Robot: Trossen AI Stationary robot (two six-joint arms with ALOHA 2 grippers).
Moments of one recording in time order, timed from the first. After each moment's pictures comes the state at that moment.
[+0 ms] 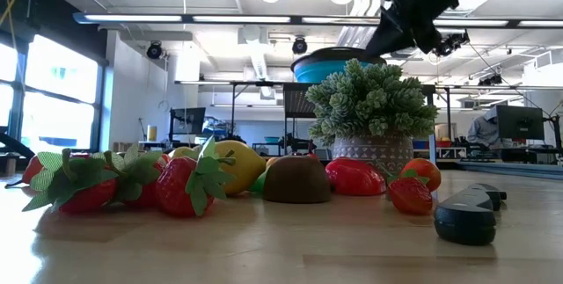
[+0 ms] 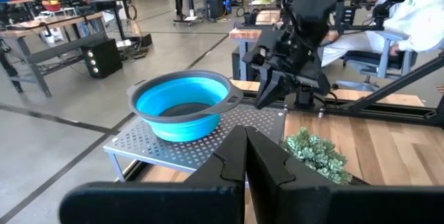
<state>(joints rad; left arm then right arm) -0.16 0.71 0.85 -0.21 -0.52 0.00 -0.03 1.14 0.80 -0.32 0.43 0.48</state>
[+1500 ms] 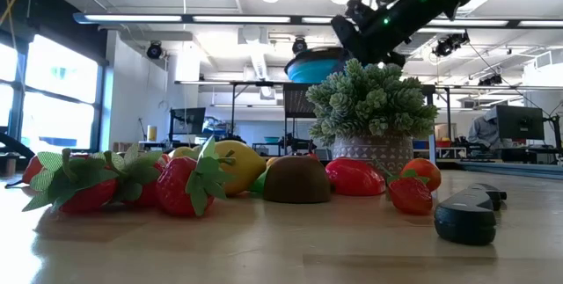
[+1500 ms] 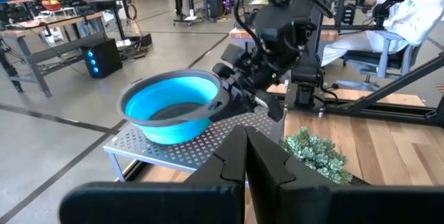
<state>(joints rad) -0.16 0.71 0.85 -0.21 -0.52 0.00 -0.22 1.37 0.78 0.11 0.43 0.30</state>
